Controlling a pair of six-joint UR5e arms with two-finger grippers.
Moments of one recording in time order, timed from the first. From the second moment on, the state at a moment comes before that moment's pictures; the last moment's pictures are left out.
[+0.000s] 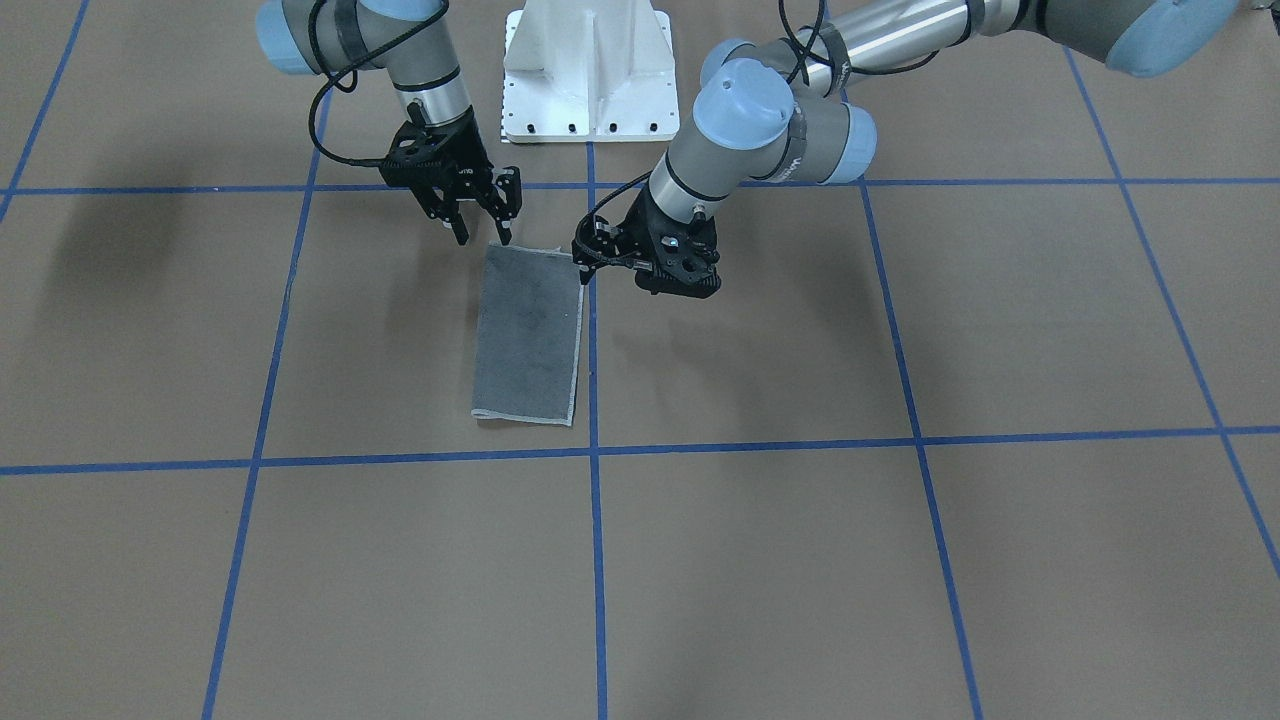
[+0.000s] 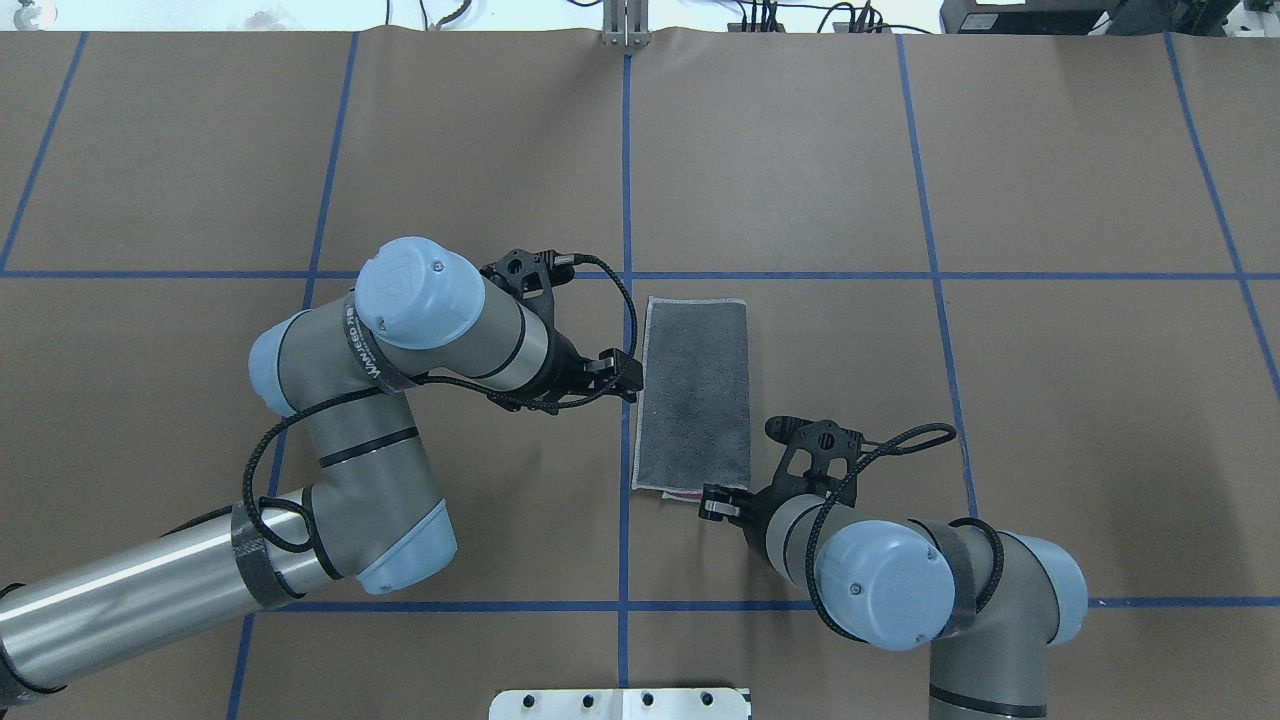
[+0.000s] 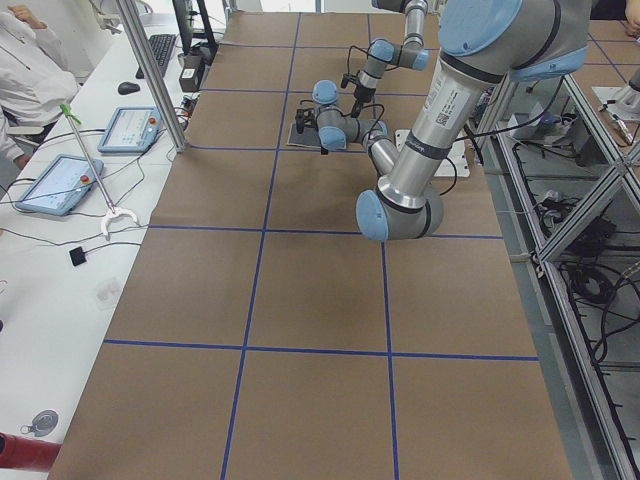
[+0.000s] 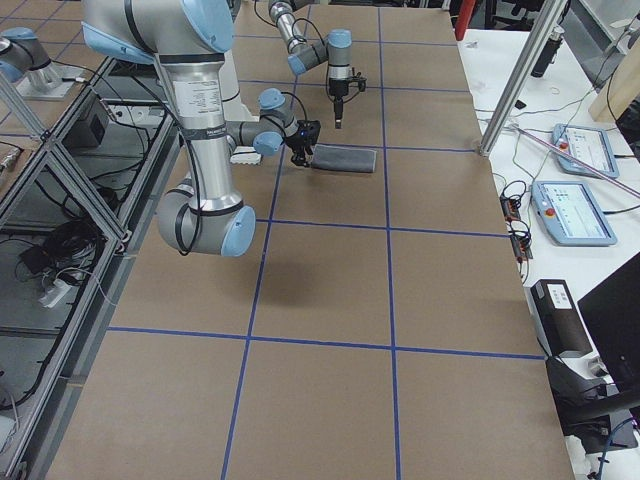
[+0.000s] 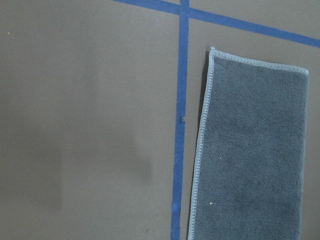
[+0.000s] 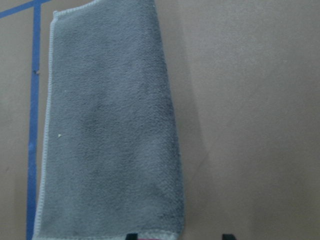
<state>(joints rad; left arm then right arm) -0.51 -2.22 -1.56 -2.06 -1.99 -1.39 0.19 -1.27 1.92 -1.24 1.38 1.63</state>
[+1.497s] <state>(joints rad) -0.51 -2.22 -1.56 -2.06 -1.98 -1.39 0.21 -1.27 1.91 -1.25 1.35 1.99</state>
